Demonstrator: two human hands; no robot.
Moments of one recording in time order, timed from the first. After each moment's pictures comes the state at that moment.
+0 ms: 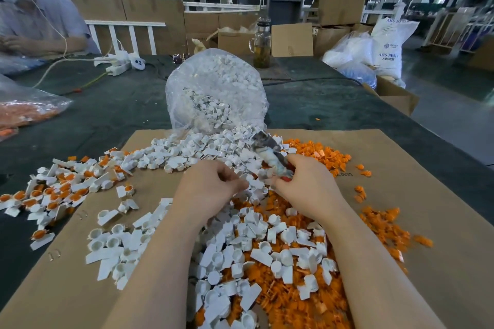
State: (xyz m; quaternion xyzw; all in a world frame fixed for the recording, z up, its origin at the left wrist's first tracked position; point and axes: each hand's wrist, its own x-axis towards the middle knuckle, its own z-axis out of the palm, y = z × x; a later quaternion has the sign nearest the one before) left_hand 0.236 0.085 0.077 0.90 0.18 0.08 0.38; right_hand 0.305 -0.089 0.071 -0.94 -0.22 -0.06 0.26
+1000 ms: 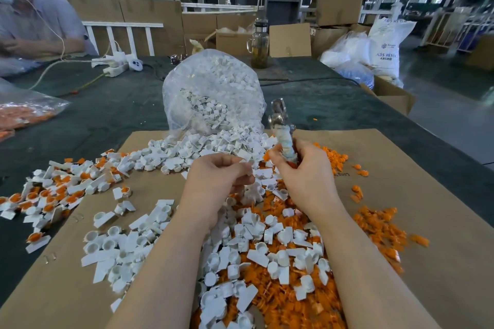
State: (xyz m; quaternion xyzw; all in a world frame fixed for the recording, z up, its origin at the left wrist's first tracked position) left_hand 0.236 0.062 0.088 0.66 0.20 0.12 0.71; right_hand 0.301 -0.084 0.076 -0.83 -0.20 -0.14 0.49
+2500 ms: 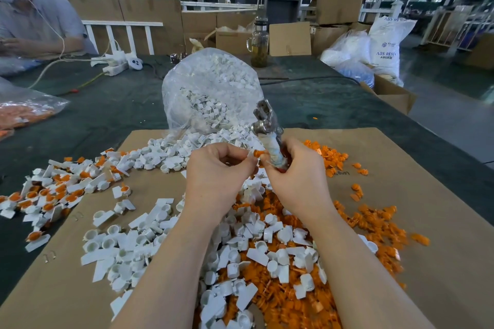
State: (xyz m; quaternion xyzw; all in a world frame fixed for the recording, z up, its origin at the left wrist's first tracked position) left_hand 0.231 0.050 0.095 0.75 0.15 0.25 0.59; right_hand 0.291 -0.075 0.074 -0.83 -0.24 -0.19 0.46
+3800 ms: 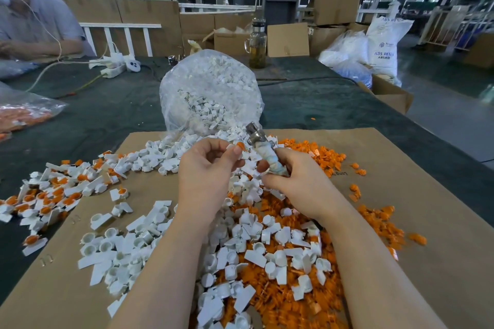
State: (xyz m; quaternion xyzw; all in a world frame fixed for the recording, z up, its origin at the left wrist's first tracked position) left_hand 0.242 0.059 0.088 0.67 0.15 0.28 0.67; right_hand 0.296 -0.094 0.085 -0.84 -0.30 0.02 0.45
